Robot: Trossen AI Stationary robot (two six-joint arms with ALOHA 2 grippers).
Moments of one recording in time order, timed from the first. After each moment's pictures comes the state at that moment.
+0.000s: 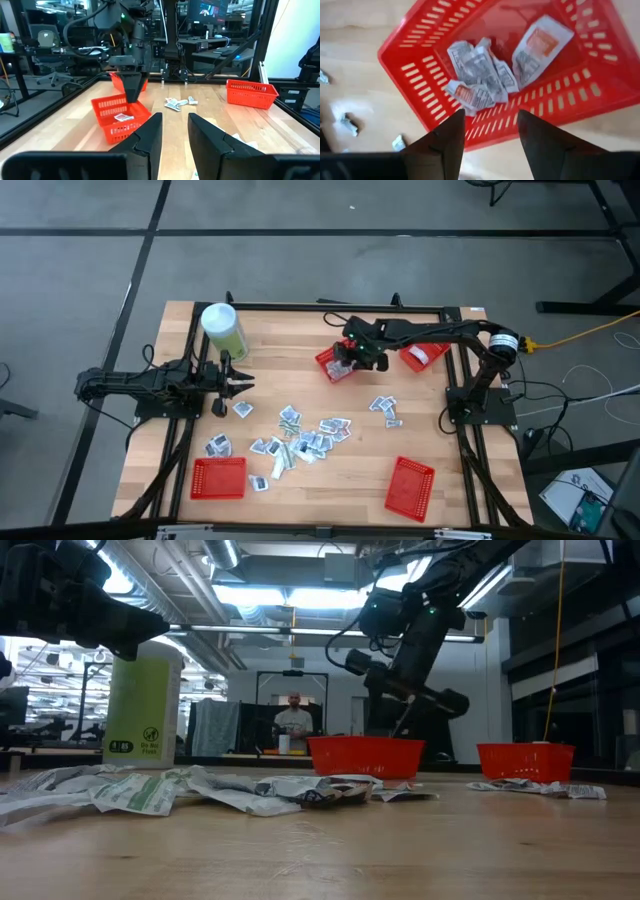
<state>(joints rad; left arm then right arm) 0.00 0.03 0.01 0.03 -0.09 -0.02 -0.35 1.71 1.16 -0.55 -0.18 1.29</state>
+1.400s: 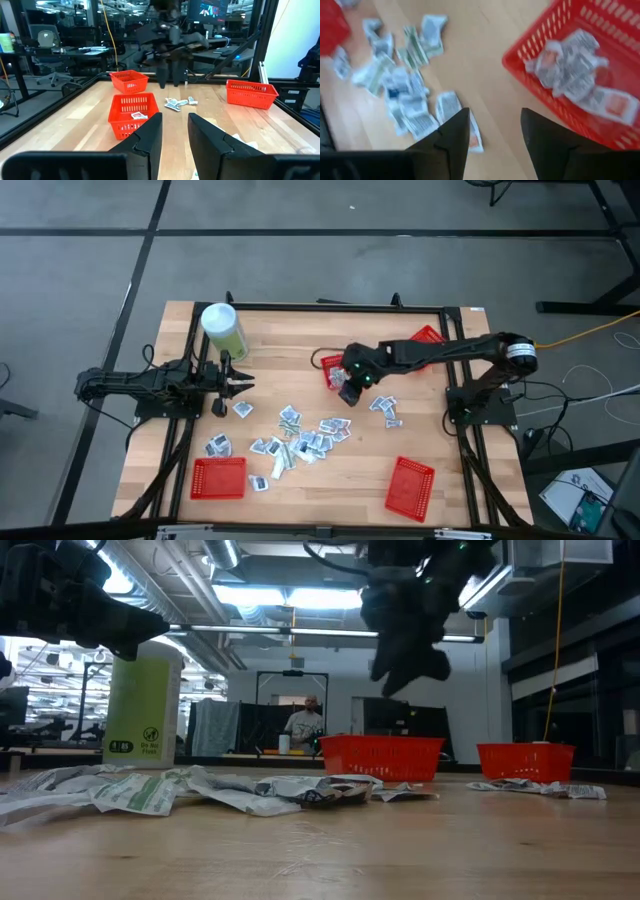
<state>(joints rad) 0.00 0.03 0.01 0.03 -0.09 -0.02 -0.07 1.57 1.16 -0.57 -0.08 0.54</state>
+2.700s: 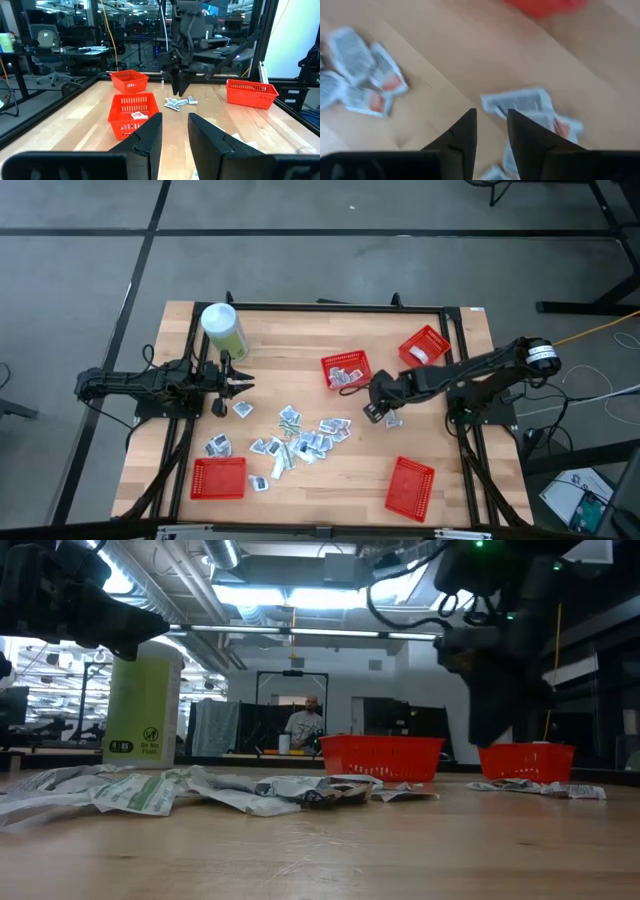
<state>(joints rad) 0.00 0.03 0.01 0.03 -0.09 -0.02 0.10 1.41 0.80 -0.56 0.14 0.93</state>
